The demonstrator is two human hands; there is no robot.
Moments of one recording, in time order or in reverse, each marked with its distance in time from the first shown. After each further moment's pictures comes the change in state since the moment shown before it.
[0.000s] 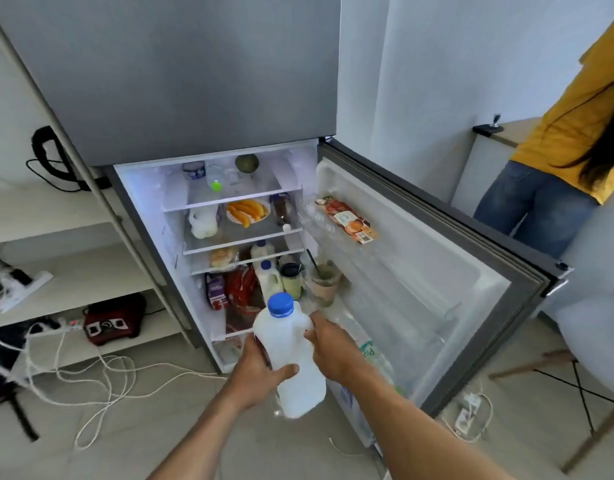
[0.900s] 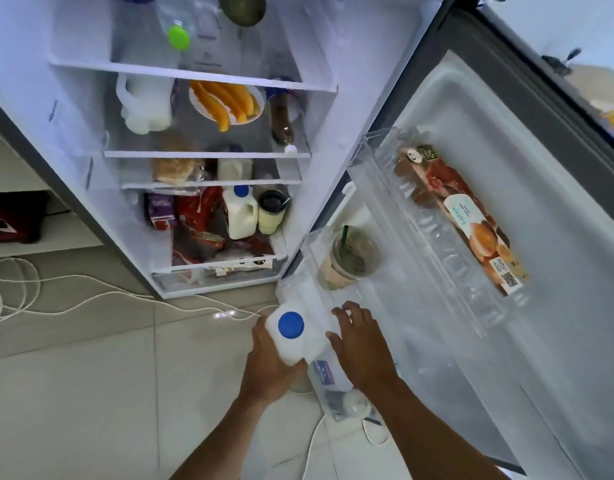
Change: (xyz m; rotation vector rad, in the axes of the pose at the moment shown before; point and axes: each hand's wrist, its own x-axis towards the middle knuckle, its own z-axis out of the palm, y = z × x) left_hand 0.160 -0.129 0.077 -0.224 0.029 -0.218; right_hand 0.153 0.098 0.071 -0.523 -0.088 0.104
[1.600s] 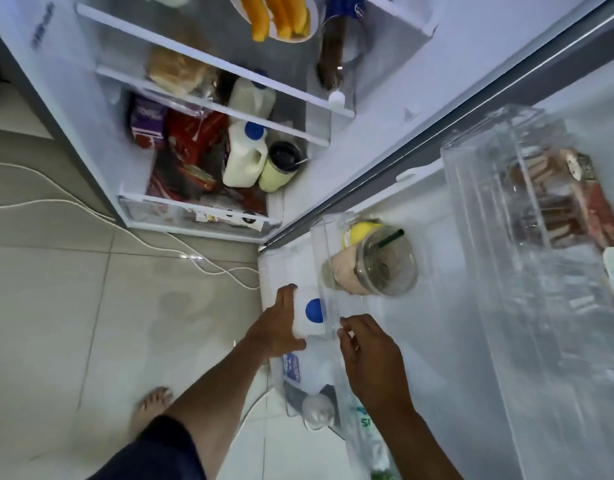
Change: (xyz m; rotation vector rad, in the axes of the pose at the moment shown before) left_hand 0.109 -0.060 0.084 0.231 -0.357 -0.010; right_hand 0.024 0.033 0.008 0.153 0.031 0.013
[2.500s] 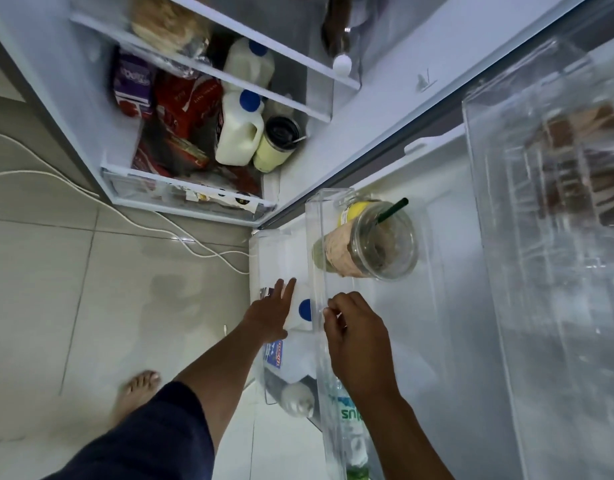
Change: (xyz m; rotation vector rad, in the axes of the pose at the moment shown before) left_hand 0.031 -0.026 0.032 0.605 -0.145 -0.023; right_hand 0.009 -0.016 0.003 0.016 -0.039 0.008
